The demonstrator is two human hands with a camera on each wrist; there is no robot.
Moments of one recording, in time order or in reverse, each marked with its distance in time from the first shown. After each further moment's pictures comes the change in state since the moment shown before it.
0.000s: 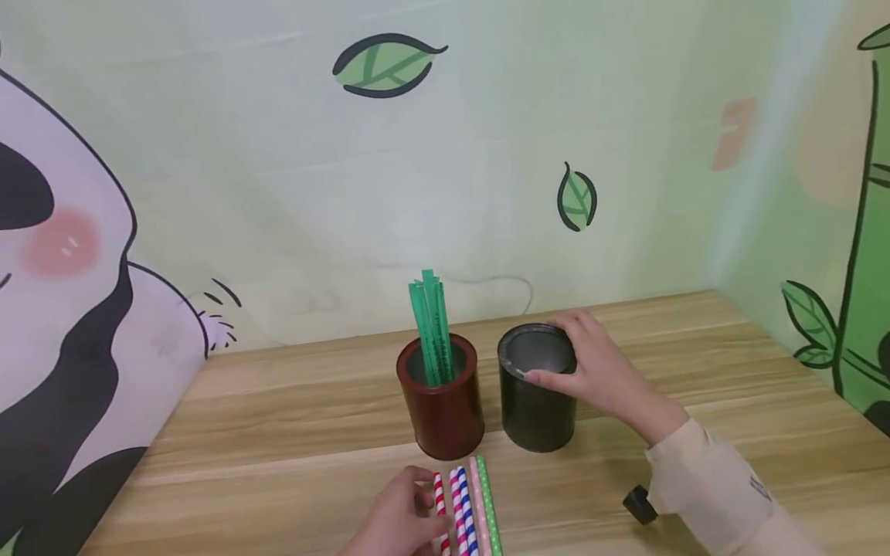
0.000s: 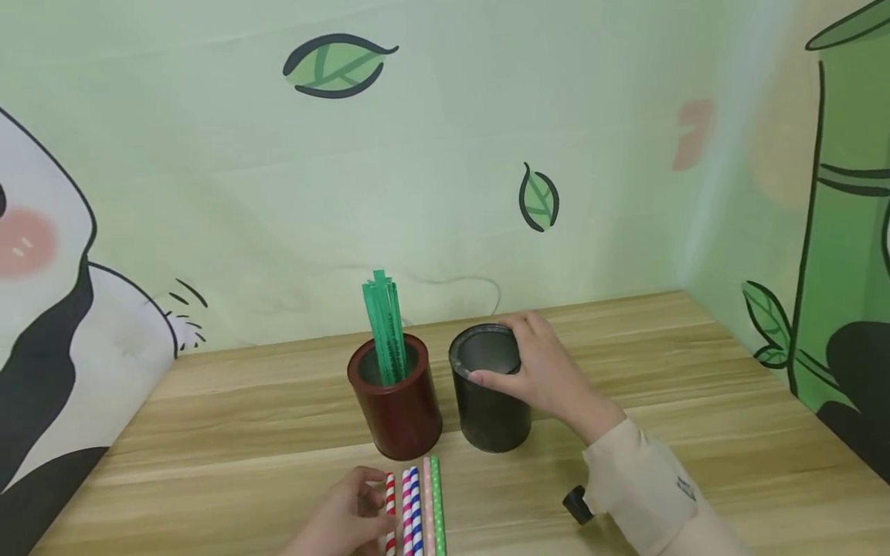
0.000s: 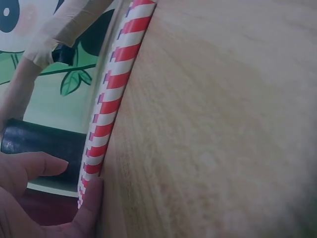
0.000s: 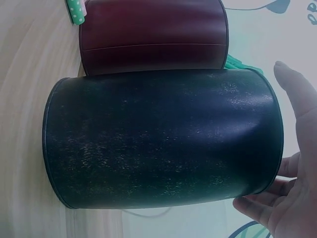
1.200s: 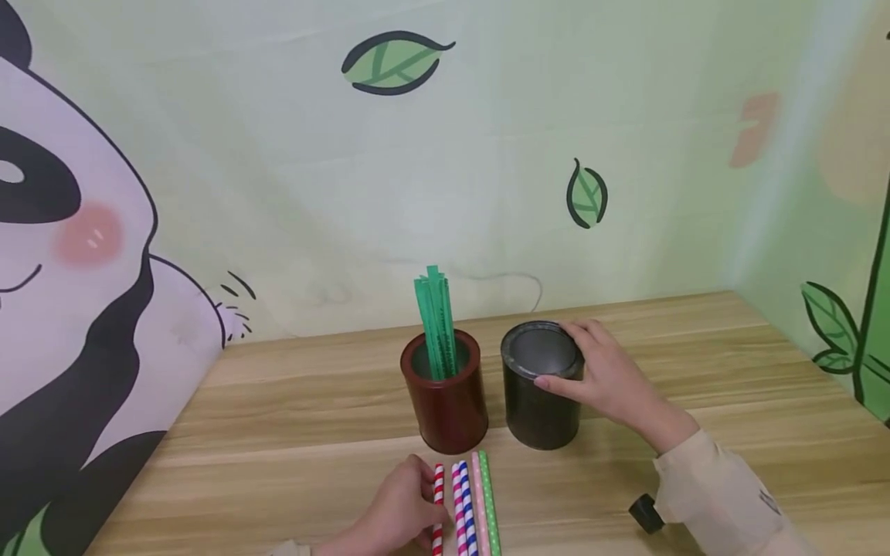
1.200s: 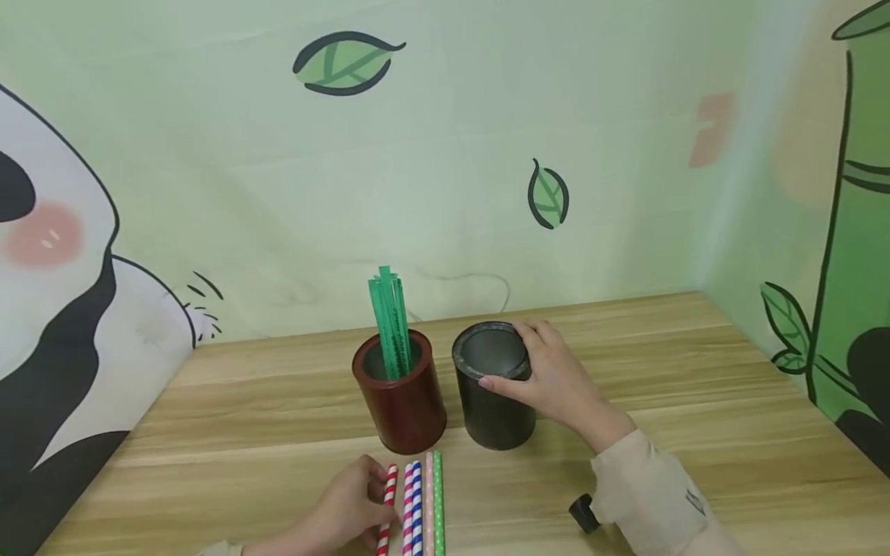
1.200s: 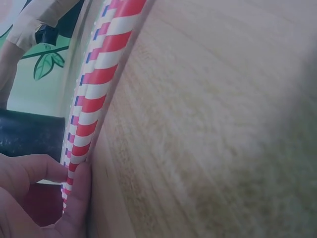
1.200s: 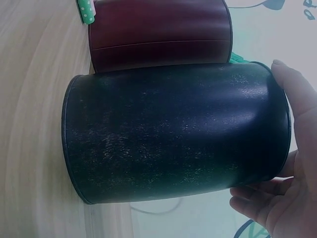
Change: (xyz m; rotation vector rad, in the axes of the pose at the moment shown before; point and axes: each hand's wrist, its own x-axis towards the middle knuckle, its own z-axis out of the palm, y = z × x) left_hand 0.000 0.009 0.003 0.026 -0.004 -0.080; right_hand -0.010 0.008 0.003 -0.027 -0.019 0.005
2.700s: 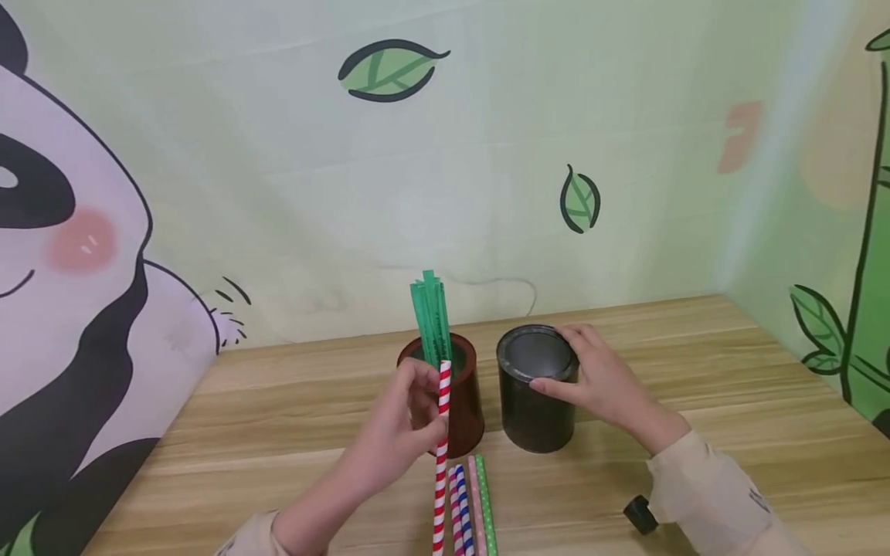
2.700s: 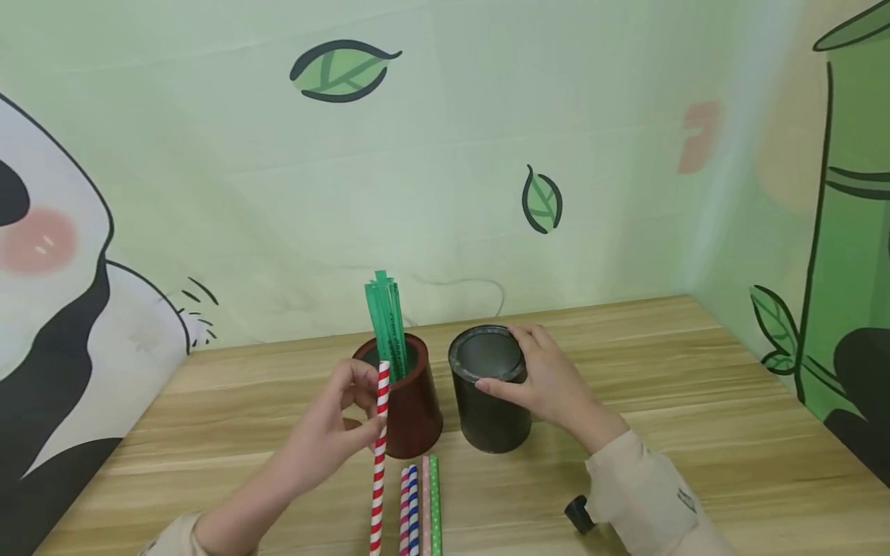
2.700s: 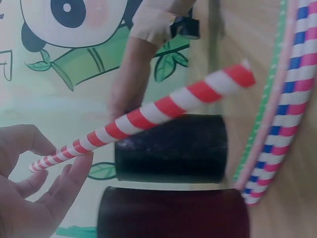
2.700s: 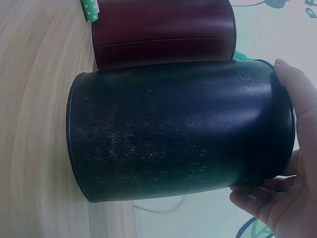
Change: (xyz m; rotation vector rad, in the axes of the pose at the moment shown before) left_hand -0.022 0.087 -0.042 -0.050 0.126 0.572; right_hand 0.001 0.002 0.002 0.024 -0.006 0.026
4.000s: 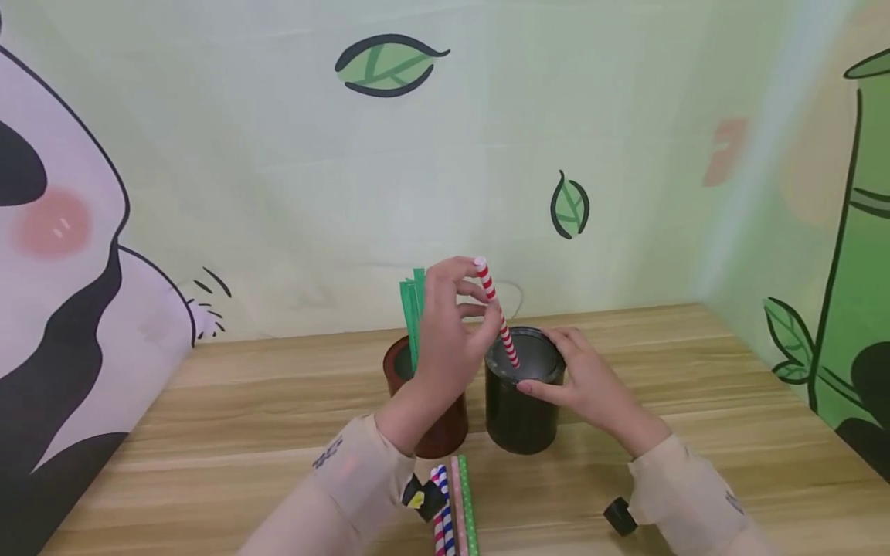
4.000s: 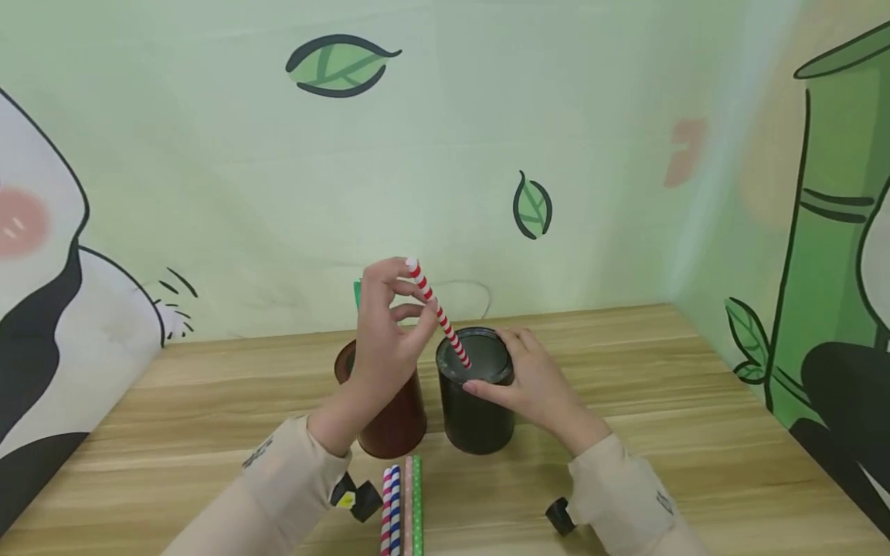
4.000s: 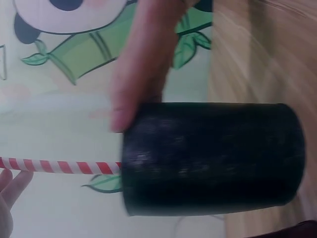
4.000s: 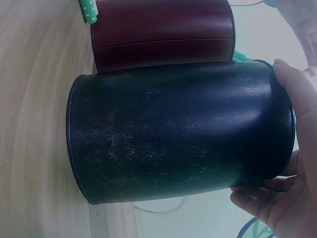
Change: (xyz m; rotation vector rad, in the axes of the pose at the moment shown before) left_hand 0.097 0.029 0.042 0.112 0.501 0.679; right_hand 0.002 -0.001 0.001 0.015 -0.003 0.016
